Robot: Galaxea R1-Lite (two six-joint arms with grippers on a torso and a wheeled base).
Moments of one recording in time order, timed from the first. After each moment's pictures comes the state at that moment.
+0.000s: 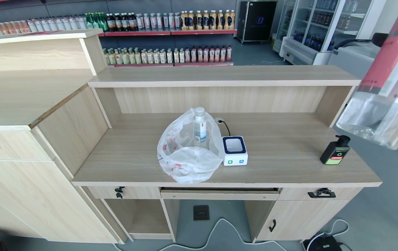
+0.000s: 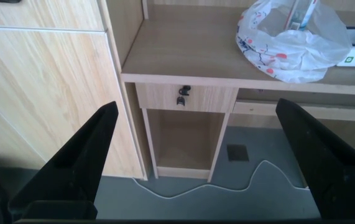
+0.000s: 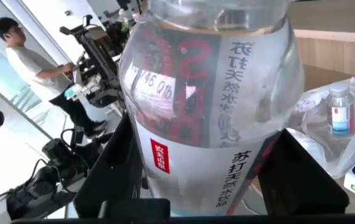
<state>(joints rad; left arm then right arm) 0.00 0.00 0.00 0.00 0.04 -0.01 0.14 1.21 -1.04 -0.45 0.97 0.47</state>
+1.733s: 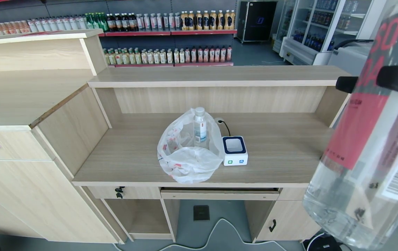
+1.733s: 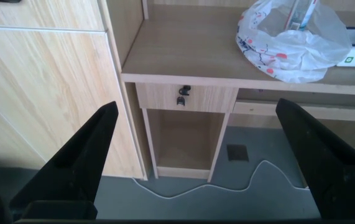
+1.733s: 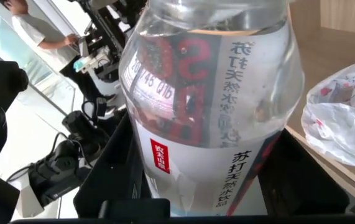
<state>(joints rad) 0.00 0.00 0.00 0.00 0.04 -0.01 0.76 1.12 -1.01 -0.19 0.43 0.29</state>
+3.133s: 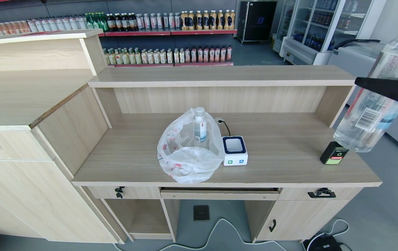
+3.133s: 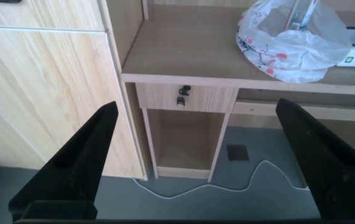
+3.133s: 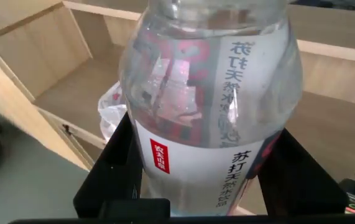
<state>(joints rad) 0.00 0.00 0.00 0.00 0.04 -0.01 0.09 1.19 -0.92 -0.30 0.42 -0.05</state>
